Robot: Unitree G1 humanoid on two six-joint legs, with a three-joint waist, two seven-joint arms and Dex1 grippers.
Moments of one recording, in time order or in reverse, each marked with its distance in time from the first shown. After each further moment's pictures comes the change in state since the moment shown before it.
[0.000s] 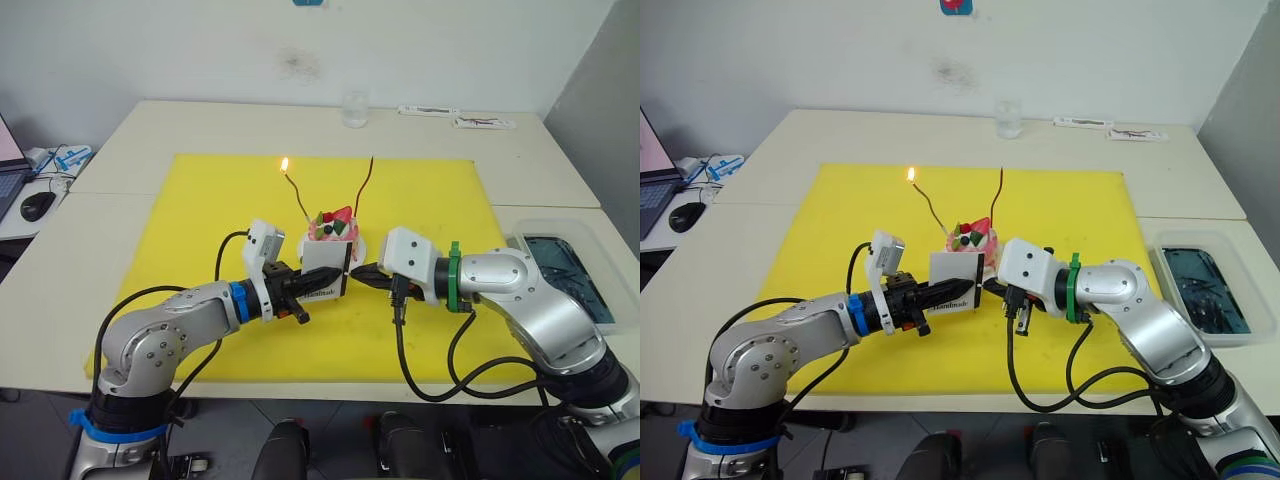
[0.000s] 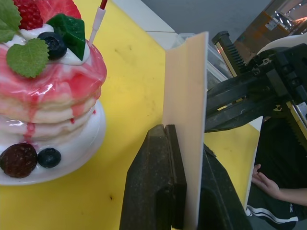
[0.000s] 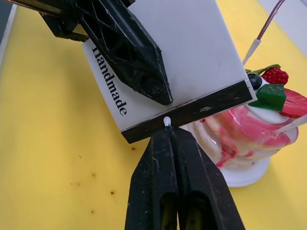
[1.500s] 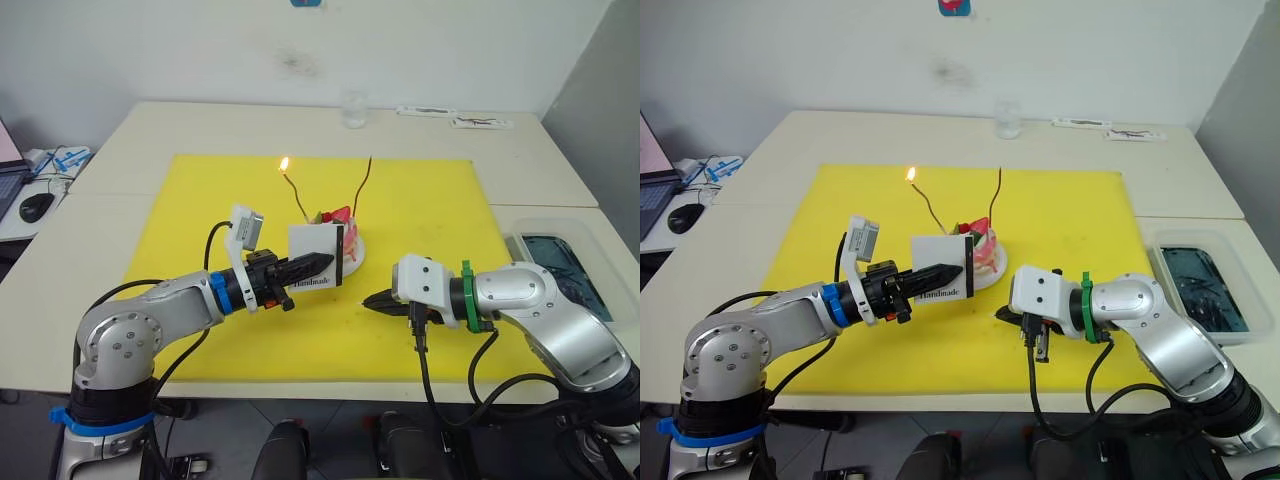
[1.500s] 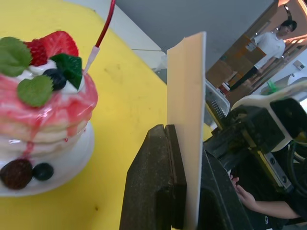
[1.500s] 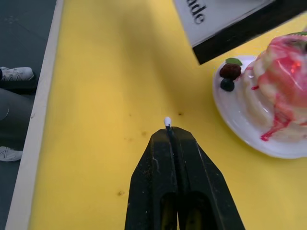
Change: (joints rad) left arm -0.030 0.042 0.107 0.018 -0.192 0.059 0.042; right arm 0.087 -0.099 -0.025 -0.077 0.037 0.017 0.124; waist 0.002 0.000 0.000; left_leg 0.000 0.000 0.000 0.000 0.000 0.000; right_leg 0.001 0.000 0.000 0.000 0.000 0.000
